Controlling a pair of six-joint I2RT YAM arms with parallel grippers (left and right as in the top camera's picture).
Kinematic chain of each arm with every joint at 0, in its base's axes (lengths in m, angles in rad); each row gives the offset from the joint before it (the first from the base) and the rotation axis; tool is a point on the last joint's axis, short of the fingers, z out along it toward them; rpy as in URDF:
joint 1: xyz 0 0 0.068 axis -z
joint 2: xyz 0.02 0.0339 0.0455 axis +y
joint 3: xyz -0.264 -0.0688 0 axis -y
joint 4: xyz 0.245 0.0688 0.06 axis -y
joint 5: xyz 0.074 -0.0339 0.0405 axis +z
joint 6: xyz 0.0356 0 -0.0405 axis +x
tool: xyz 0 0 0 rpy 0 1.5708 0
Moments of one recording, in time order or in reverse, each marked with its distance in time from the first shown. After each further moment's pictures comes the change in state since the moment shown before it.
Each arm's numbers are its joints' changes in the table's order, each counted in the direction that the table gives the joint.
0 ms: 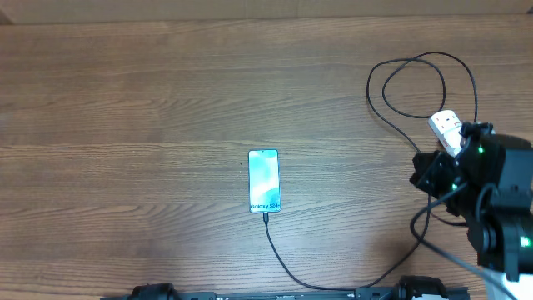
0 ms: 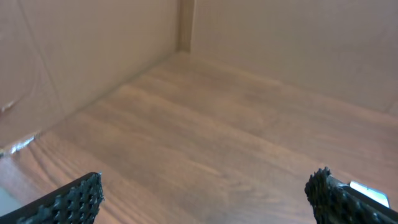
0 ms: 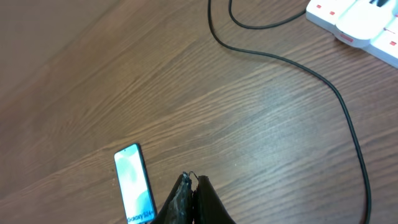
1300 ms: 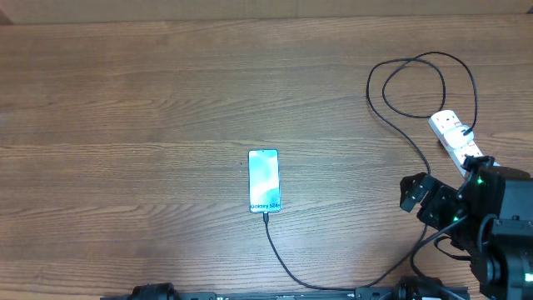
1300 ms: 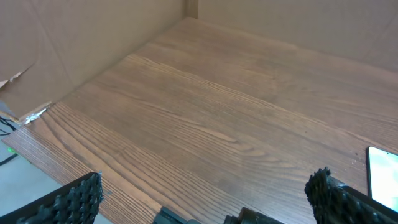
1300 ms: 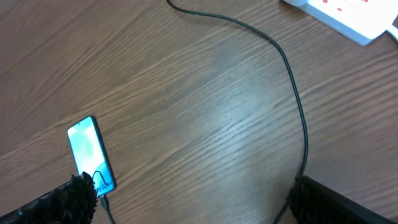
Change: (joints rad) left arm 0.000 0.000 0.000 -0.126 0.005 -0.005; right arm 0.000 -0.098 -0.025 -0.198 -0.108 -0.042
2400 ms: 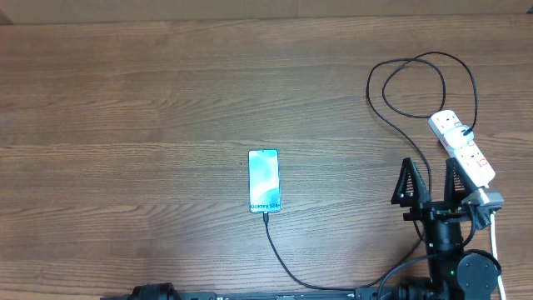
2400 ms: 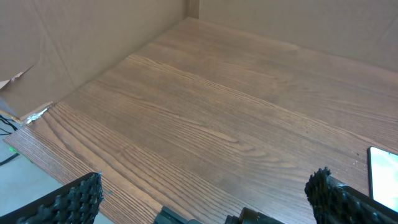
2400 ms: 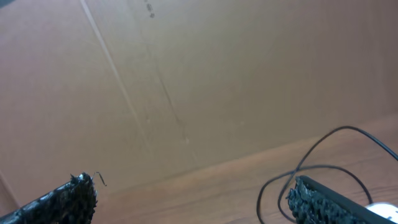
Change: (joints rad) left arm 0.000 0.000 0.000 0.000 0.004 0.000; right arm 0.000 -0.757 -0.887 1.283 0.042 -0.020
